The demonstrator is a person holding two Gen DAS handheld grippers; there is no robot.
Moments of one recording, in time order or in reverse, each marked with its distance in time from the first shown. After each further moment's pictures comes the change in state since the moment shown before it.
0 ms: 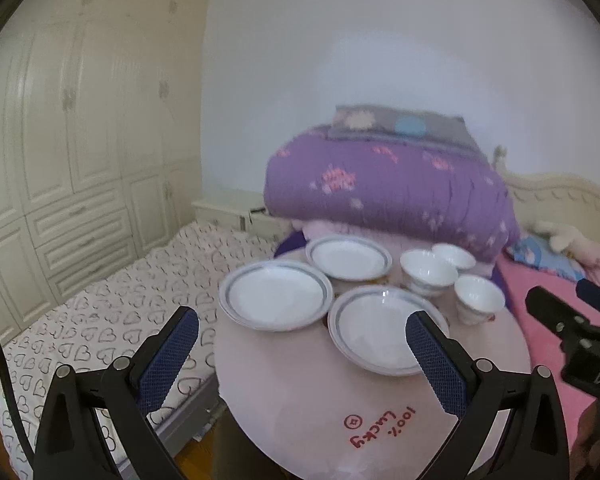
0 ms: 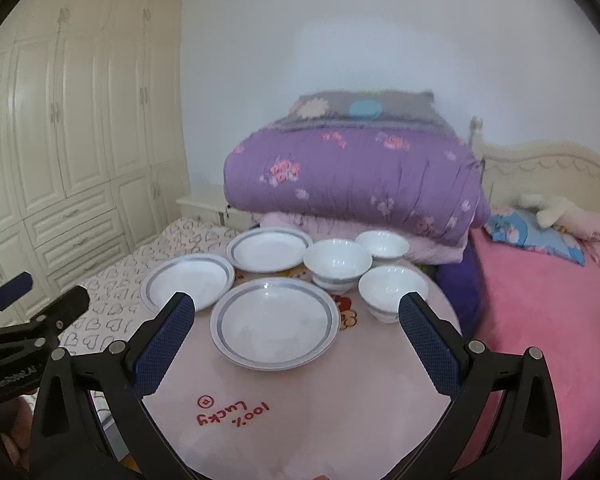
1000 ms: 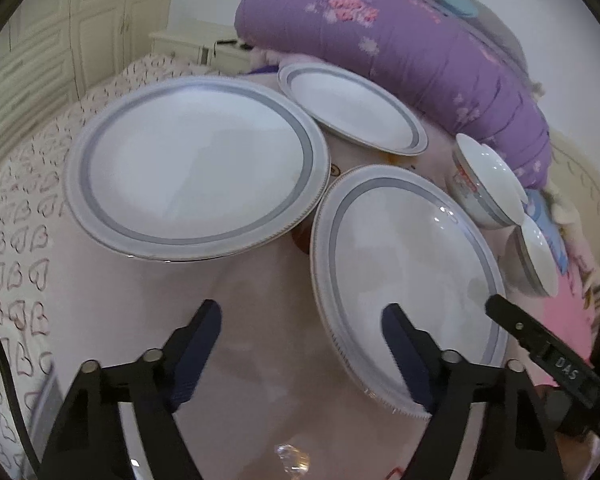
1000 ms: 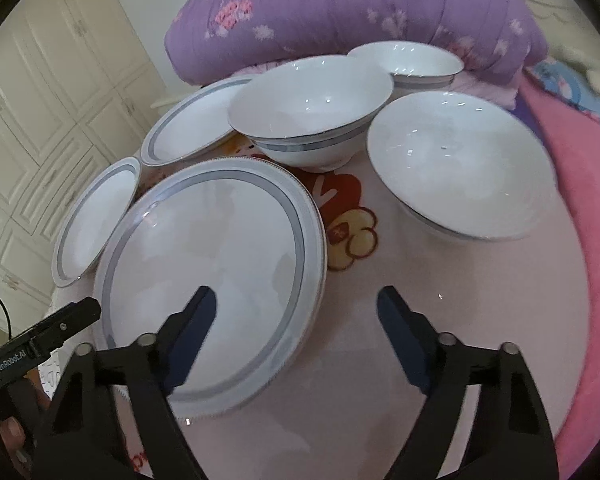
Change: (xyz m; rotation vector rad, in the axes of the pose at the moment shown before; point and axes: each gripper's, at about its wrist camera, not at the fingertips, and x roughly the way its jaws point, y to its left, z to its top) left arm 0.356 0.036 0.077 -0.192 0.567 -0.166; right arm 0.244 -0.078 -0.053 0.214 0.501 0.102
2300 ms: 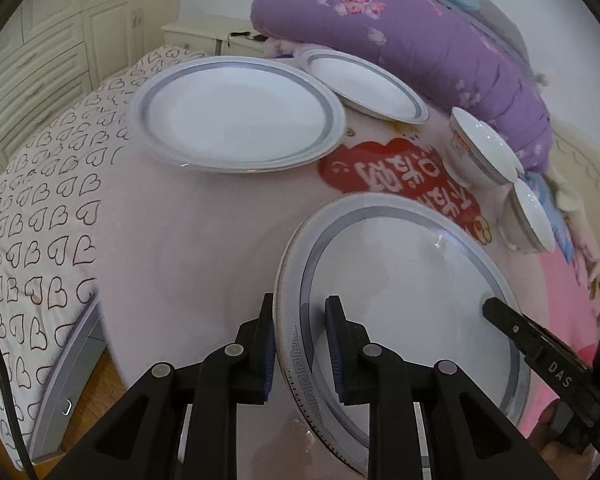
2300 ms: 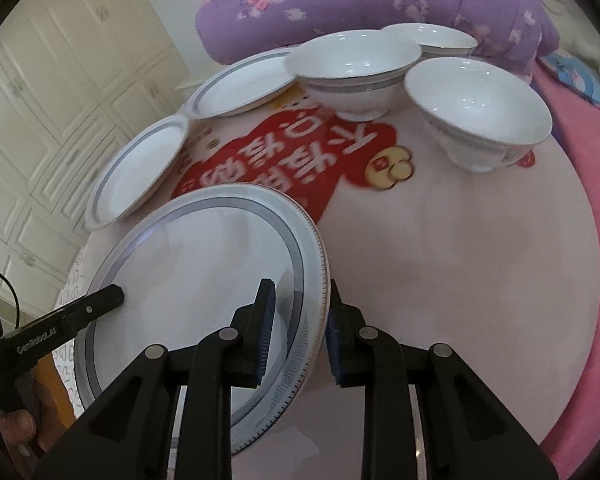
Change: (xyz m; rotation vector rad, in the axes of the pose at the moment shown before) left arm 0.014 0.000 -0.041 -0.002 0.003 0.032; right arm -0.046 0.034 -0.055 -0.057 0.037 0.049
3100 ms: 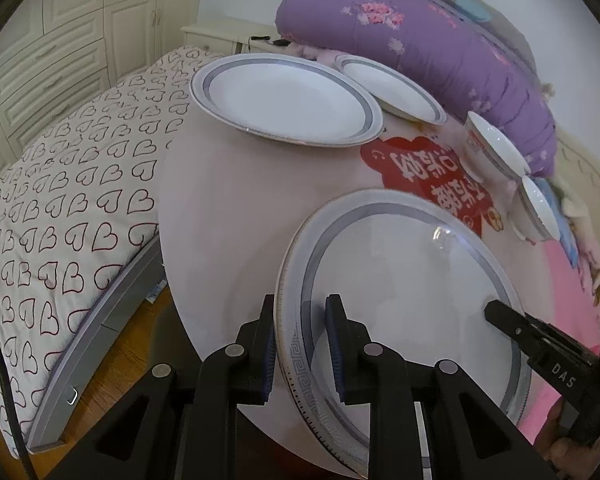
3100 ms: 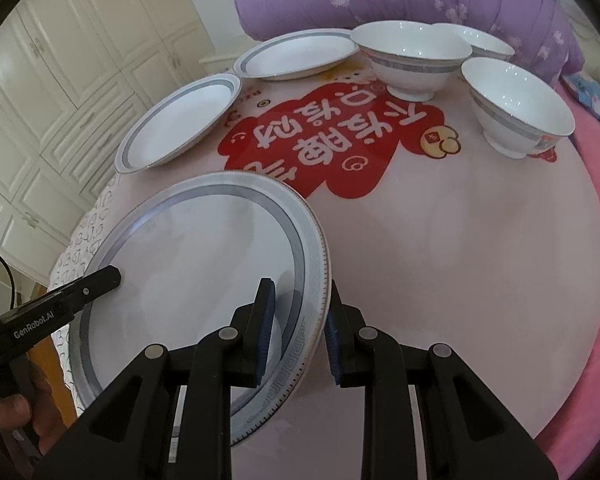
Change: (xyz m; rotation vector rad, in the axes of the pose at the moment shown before) left arm -0.063 0.037 -0.050 -0.038 -0.017 0.013; right arm 0.008 0.034 -0.025 -0.095 0.054 0.009
